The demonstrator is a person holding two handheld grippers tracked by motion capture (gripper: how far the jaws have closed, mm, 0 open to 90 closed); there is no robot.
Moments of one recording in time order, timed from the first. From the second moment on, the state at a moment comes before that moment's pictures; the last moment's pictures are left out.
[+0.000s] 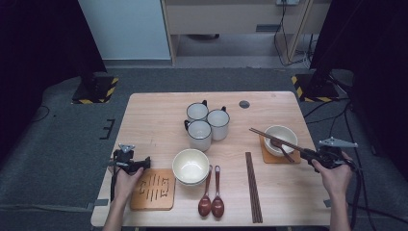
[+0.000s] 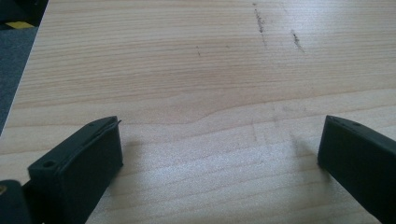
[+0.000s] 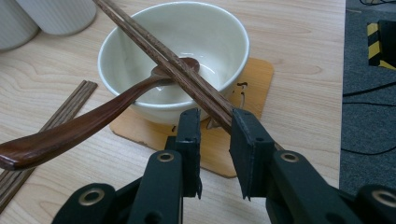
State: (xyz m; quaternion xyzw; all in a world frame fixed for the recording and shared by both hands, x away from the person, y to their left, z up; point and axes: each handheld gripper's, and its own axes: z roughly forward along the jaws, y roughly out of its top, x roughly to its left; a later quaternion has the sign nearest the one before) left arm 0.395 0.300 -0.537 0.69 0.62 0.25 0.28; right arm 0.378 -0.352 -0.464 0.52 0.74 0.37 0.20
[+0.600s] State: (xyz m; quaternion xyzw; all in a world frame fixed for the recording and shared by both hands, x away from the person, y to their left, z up) left arm 0.395 0.300 -0.537 0.69 0.62 0.25 0.28; right arm 0.382 -0.356 -0.467 0.53 0.74 0.37 0.21
